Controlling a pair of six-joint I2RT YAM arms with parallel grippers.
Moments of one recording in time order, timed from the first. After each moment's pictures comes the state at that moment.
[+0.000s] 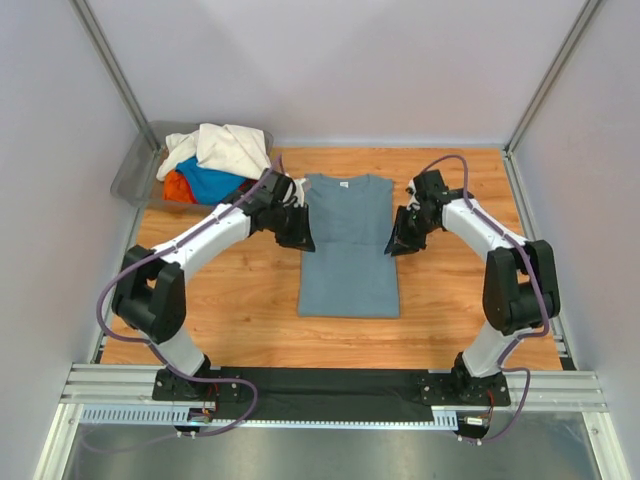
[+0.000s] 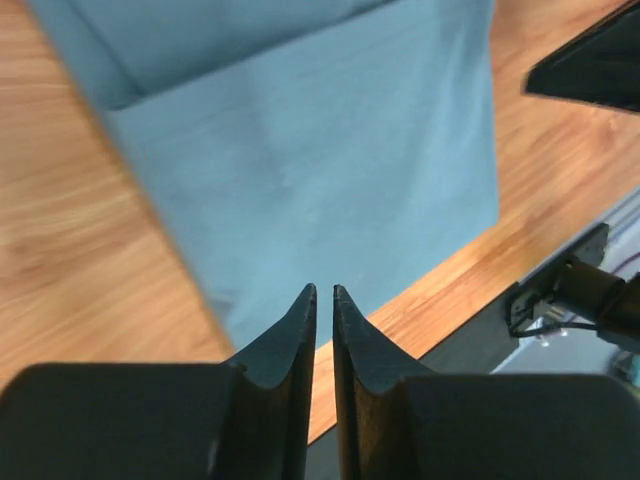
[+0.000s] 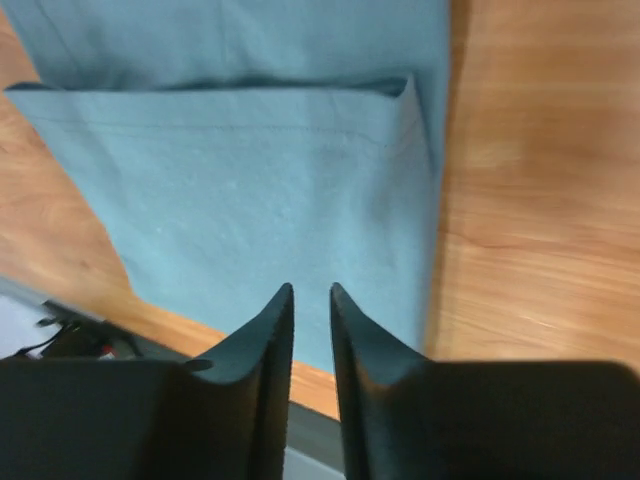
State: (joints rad) left arm -0.50 1.66 1.30 -0.62 0.37 -0.42; right arm 0.23 1.71 1.26 -0.77 -0.33 0.45
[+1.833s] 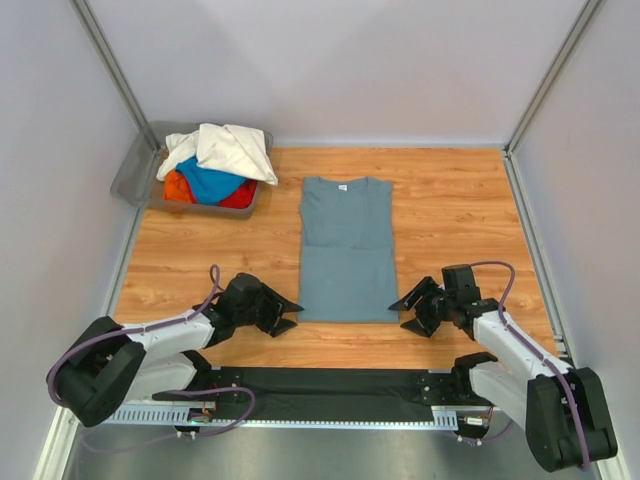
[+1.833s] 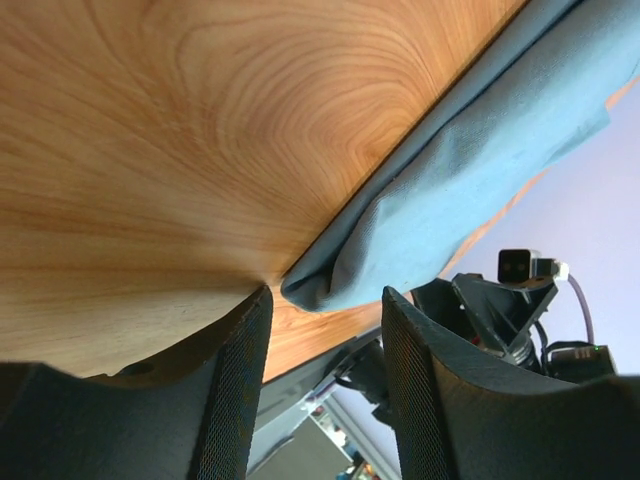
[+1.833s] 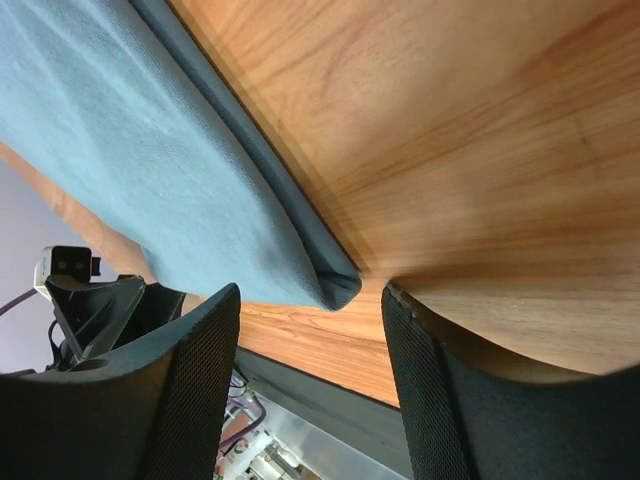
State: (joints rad) left arm -0.66 1.13 0.22 0.11 0.19 -1.63; right arm 0.21 0.96 0.29 -0.35 -0.41 1.08
